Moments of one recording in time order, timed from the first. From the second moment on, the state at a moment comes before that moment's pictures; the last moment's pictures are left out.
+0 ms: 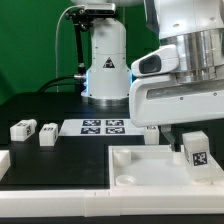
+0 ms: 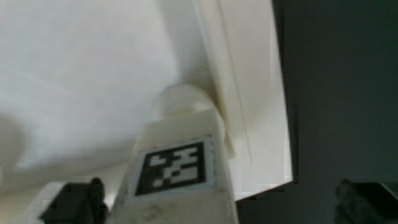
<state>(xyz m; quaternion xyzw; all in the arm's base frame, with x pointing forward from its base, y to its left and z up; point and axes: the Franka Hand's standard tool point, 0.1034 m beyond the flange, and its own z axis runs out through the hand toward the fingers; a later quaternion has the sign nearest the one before) 0.622 0.119 0.075 -0.99 0.05 -0.07 0.08</state>
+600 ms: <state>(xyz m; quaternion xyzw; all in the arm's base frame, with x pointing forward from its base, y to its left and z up) 0.622 0.116 0.075 -1.00 -0.02 -0.07 0.07</state>
